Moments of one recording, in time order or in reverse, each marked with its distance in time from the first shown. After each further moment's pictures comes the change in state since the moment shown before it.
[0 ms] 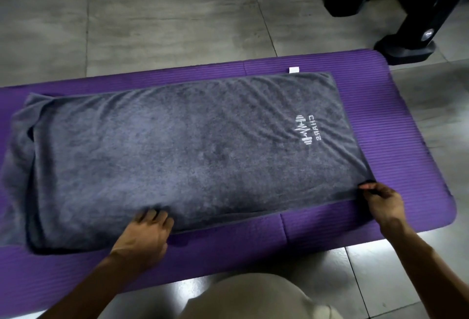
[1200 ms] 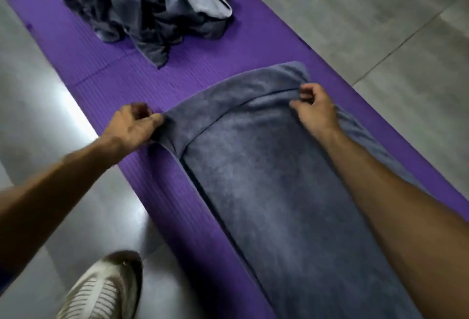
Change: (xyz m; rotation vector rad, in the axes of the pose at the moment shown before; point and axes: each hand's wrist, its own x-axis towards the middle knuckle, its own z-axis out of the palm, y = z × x) left_hand -0.182 -0.204 0.095 -1.384 0.732 -1.726; right_hand -0.286 -0.413 0.516 -0.308 -0.898 -1.131
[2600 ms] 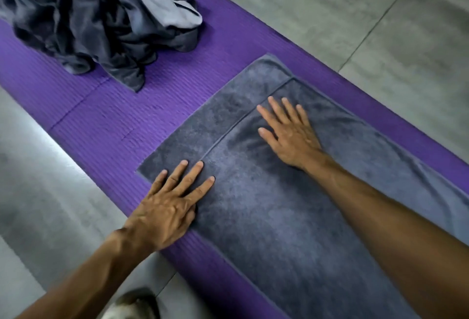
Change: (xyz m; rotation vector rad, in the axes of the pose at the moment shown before) left_hand -0.055 -0.057 0.050 1.021 -0.227 0.965; right_hand -0.027 0.043 0.028 -0.841 -0.201 -0.399
